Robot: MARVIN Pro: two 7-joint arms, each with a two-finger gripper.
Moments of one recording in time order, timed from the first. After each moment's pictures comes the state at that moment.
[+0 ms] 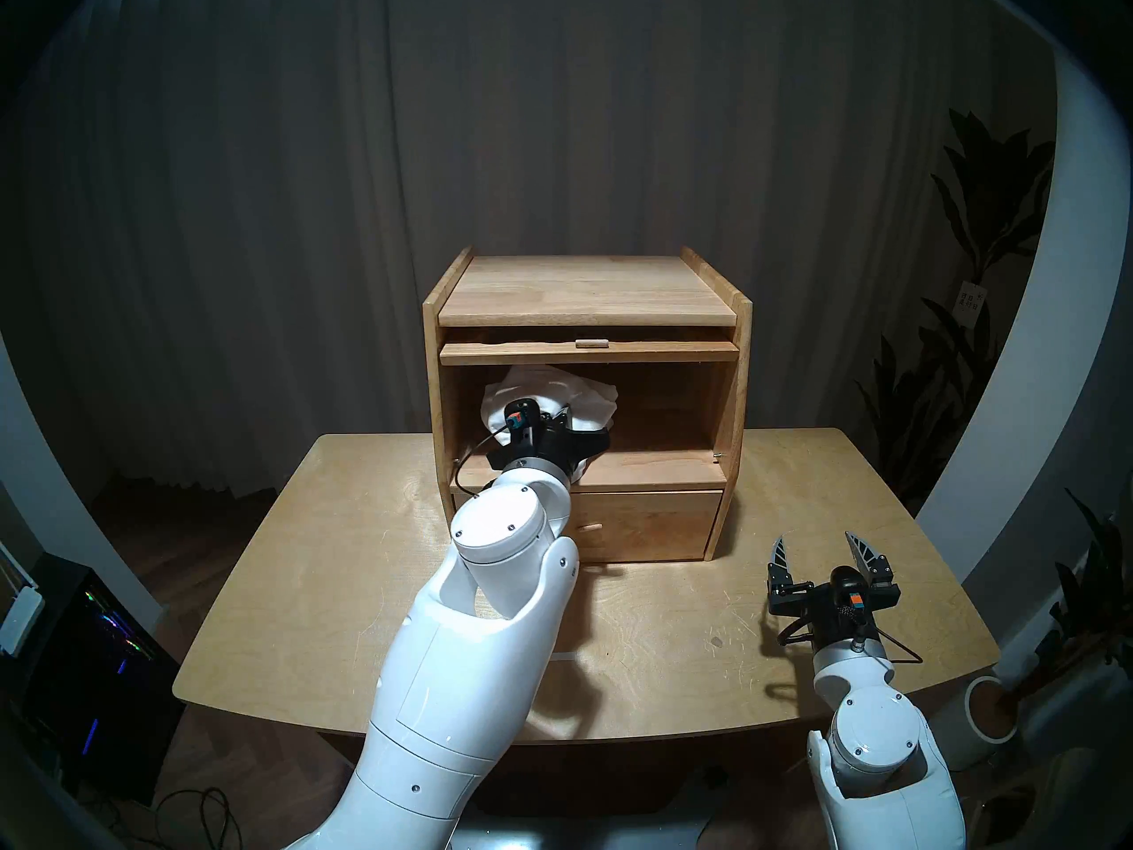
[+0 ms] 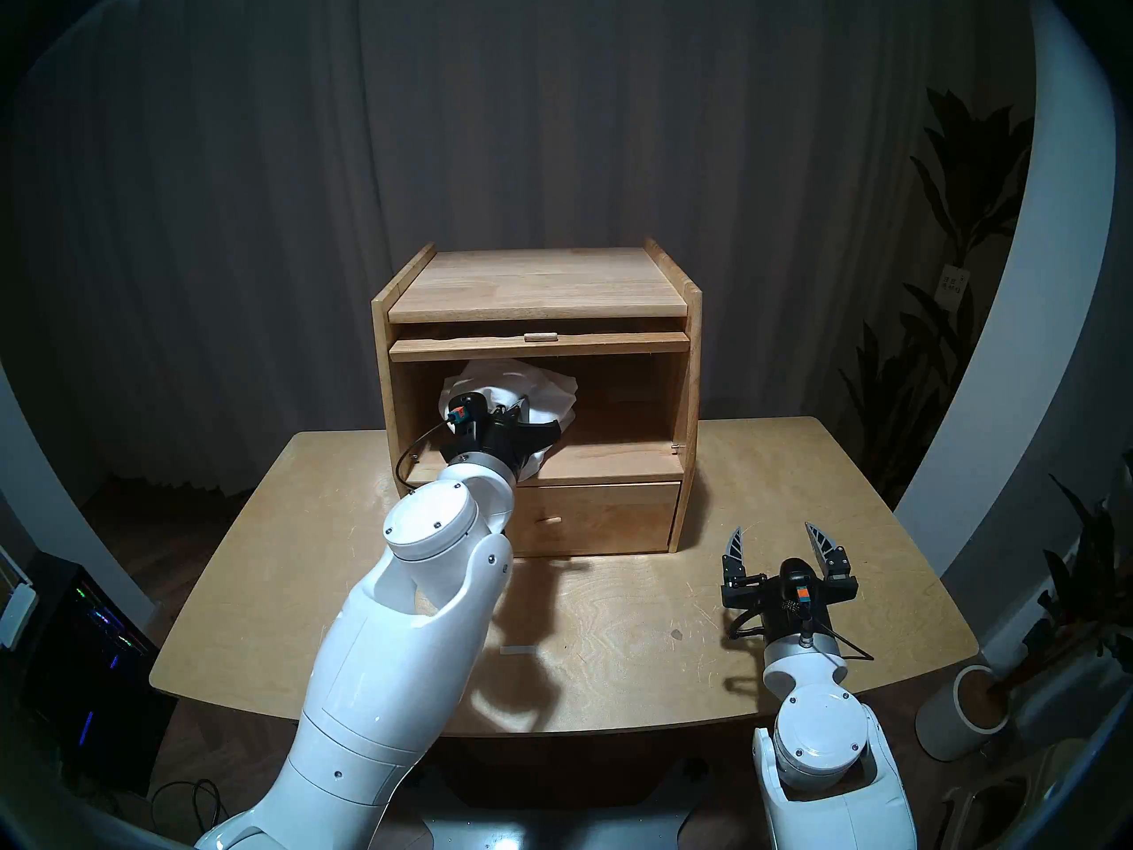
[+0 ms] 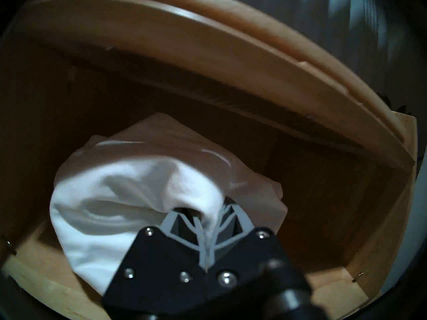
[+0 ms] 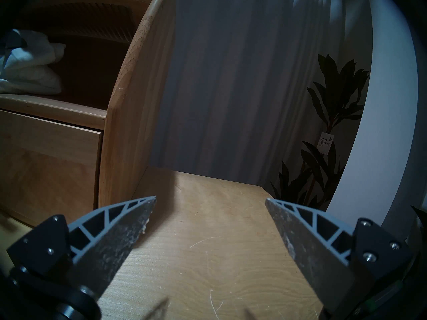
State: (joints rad) left arm 1.48 -1.59 -1.14 -1.84 -0.31 0.28 0.39; right arm -2.09 -1.48 1.69 -1.96 -0.13 -0.08 -0.14
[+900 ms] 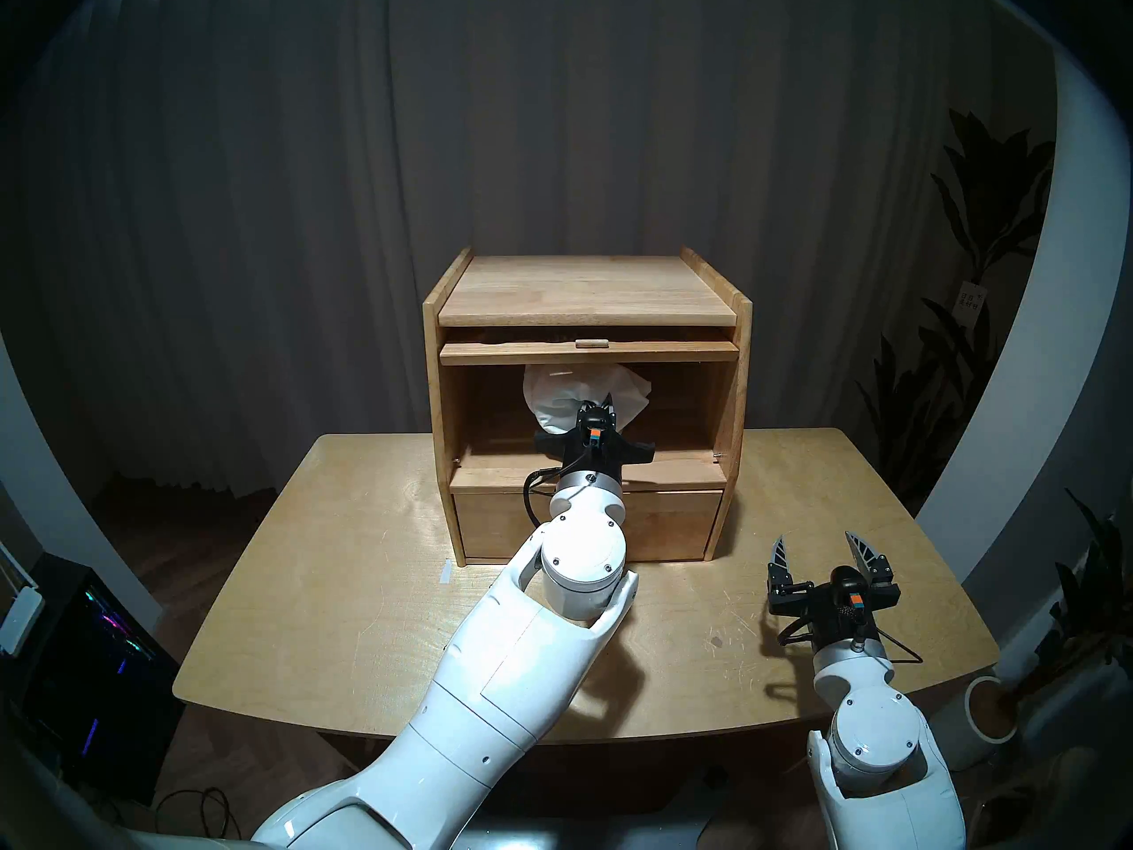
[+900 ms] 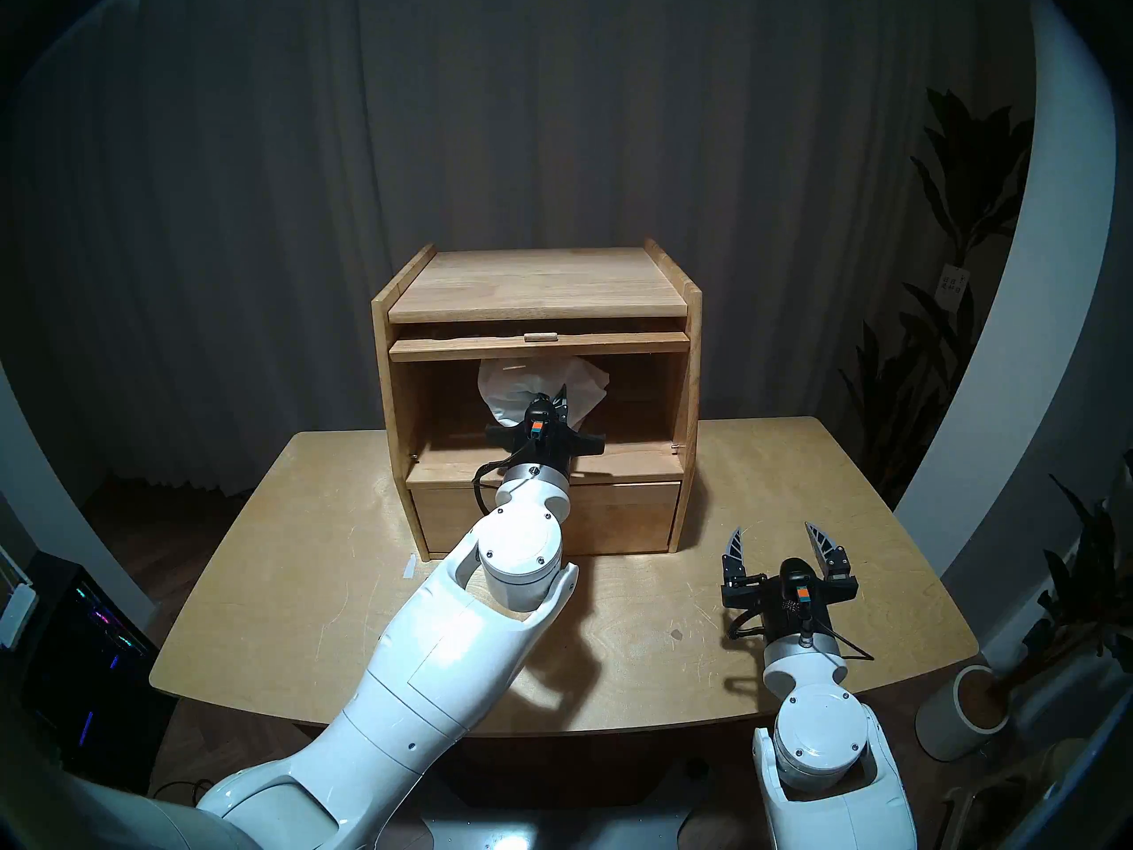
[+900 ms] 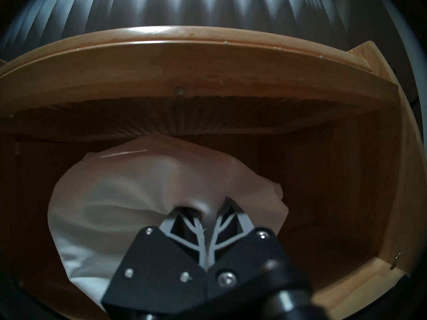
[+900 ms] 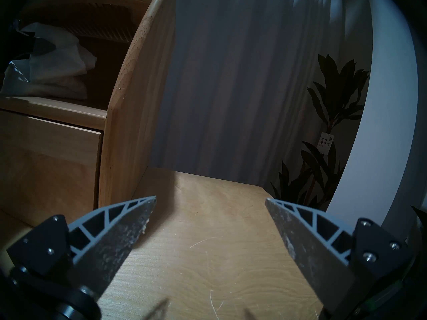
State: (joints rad) left arm 1.30 -1.60 -1.00 -1.47 0.04 0.02 0.45; right arm -2.09 -1.48 1.69 -1.96 -0.13 -0.08 -0.14
